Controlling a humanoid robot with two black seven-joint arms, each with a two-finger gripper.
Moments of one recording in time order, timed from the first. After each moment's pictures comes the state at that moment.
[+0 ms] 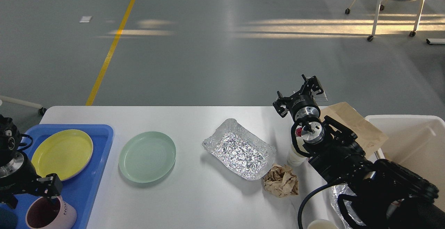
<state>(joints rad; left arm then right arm) -1.64 0.64 1.37 -1.23 0.34 -0.64 0.04 0.88 0.14 0.66 0.10 0.32 0.20 0.27</state>
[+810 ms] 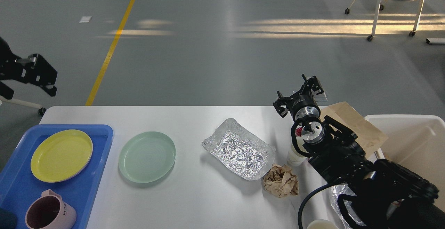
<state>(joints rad) -2.40 0.61 1.48 -1.25 0.33 -0.96 -0.10 0.88 0.14 0.66 0.10 0.32 0.20 0.27</state>
